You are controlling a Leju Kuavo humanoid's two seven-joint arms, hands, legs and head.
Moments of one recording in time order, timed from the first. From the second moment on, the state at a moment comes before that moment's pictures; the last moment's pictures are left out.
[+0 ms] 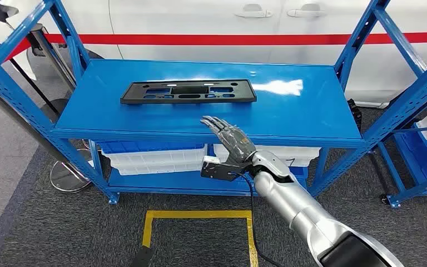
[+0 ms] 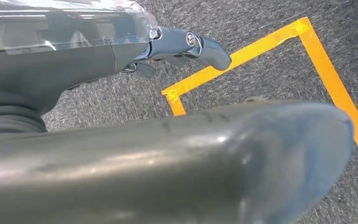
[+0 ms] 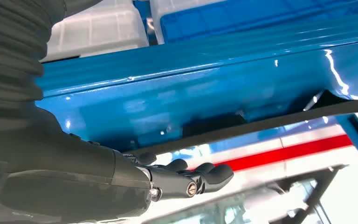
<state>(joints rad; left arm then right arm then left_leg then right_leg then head) -0.16 -0.12 -0.60 -0.21 0.33 0.36 -0.24 -0.80 0.12 0.74 -0.72 0.57 -0.26 -0.40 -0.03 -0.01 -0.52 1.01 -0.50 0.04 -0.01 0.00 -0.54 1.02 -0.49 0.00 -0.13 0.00</state>
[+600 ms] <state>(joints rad) -0.15 -0.12 -0.56 -0.21 0.38 0.24 -0.36 -0.69 0.13 0.73 -0.60 0.43 -0.27 -0.44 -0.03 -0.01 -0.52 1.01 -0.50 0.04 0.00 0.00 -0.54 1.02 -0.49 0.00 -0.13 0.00</state>
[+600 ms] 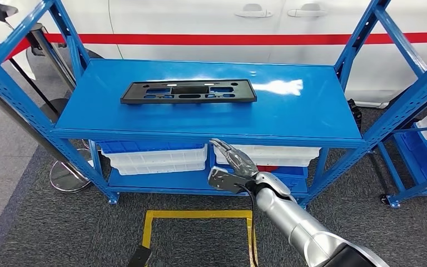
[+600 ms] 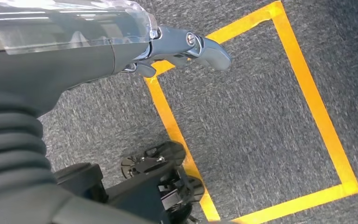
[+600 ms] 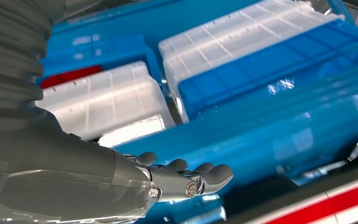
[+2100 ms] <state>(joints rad) -0.13 -0.12 -0.53 -0.21 0.38 0.22 -0.33 -0.84 0.15 0.77 -0.63 0.44 -0.17 -0.42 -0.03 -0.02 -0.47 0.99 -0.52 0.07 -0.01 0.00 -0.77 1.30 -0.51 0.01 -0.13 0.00</state>
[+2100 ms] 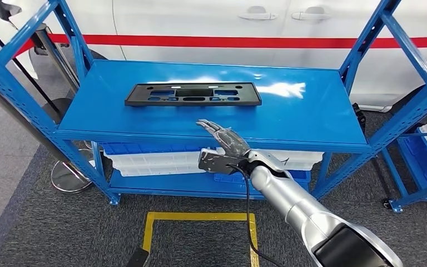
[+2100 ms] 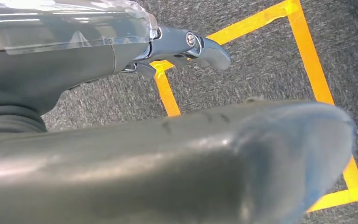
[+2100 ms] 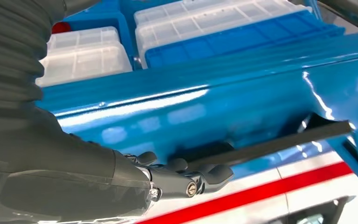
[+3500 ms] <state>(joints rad) -0.12 -0.11 -0.53 -0.21 0.37 0.21 -0.33 -0.88 0.17 0.81 -0.63 0.28 -0.08 -0.40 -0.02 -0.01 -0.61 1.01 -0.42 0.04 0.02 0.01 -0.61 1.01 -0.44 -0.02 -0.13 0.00</state>
